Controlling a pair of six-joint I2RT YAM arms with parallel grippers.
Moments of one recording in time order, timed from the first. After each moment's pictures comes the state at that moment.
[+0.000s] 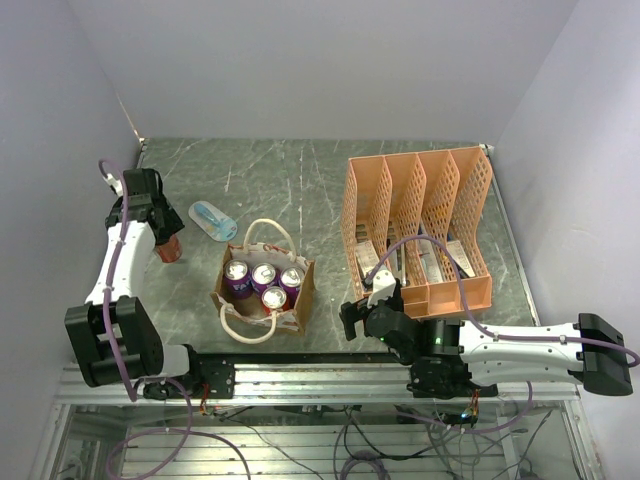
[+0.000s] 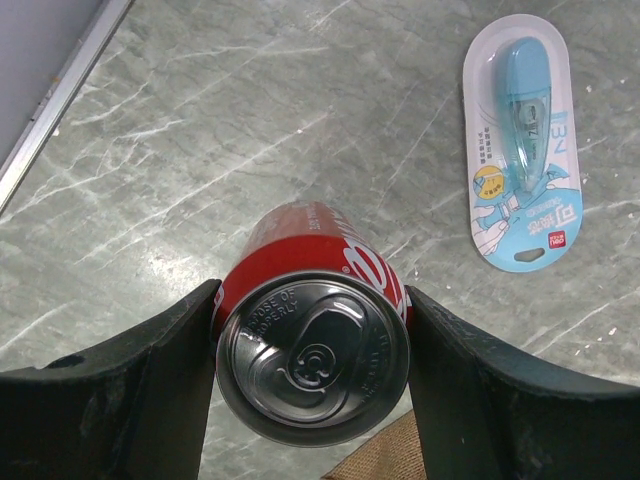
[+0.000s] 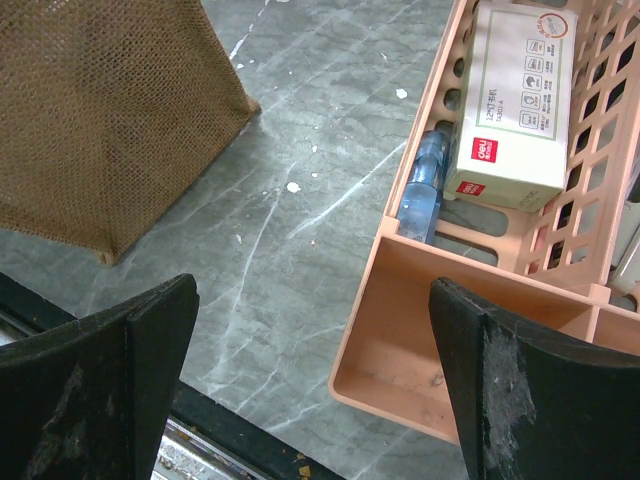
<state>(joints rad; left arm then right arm) 0.18 1.34 1.05 -0.63 -0.26 -0.42 1.35 0.91 0.41 -0.14 0.72 0.52</state>
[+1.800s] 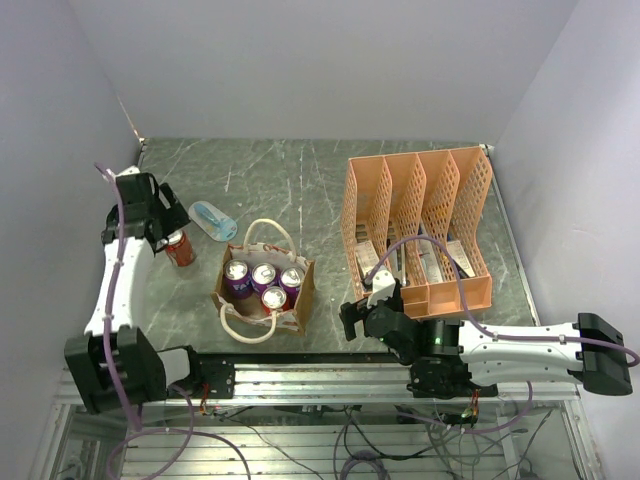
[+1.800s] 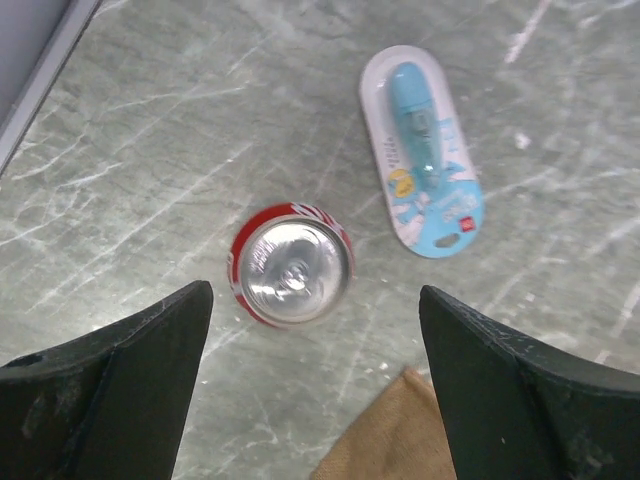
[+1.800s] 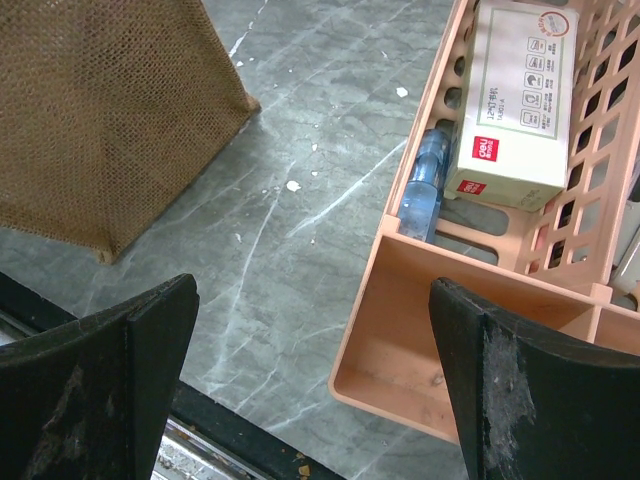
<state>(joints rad) 0.19 1.27 1.00 -0.52 -0.13 -0.36 1.35 0.91 0.41 -0.14 0.72 0.52</state>
